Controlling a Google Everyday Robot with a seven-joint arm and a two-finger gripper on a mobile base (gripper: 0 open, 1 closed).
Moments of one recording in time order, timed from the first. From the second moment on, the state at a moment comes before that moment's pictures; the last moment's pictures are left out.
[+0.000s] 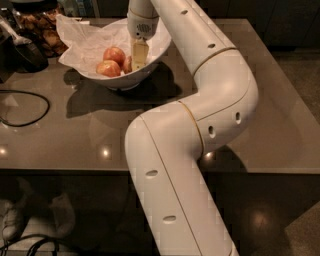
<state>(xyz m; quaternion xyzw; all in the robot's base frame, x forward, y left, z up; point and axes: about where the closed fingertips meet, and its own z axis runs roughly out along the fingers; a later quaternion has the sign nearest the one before) 0.757 0.060 0.893 -0.73 0.66 0.02 0.15</state>
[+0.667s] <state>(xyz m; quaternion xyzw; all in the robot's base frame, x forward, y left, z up) 0.757 0.060 0.880 -0.74 0.66 0.03 0.14</state>
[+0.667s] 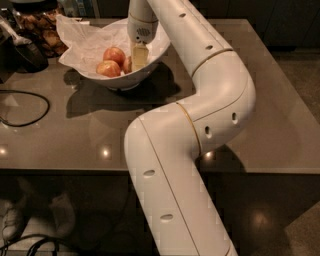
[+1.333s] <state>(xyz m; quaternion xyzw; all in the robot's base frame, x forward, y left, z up) 0.756 0.061 0.871 -0.74 0.66 0.03 0.14</state>
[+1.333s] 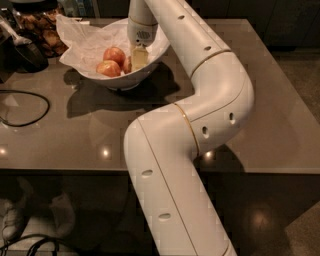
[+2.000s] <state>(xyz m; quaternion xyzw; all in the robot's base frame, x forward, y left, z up) 0.756 0.062 0.864 -0.74 0.66 0.04 0.13</state>
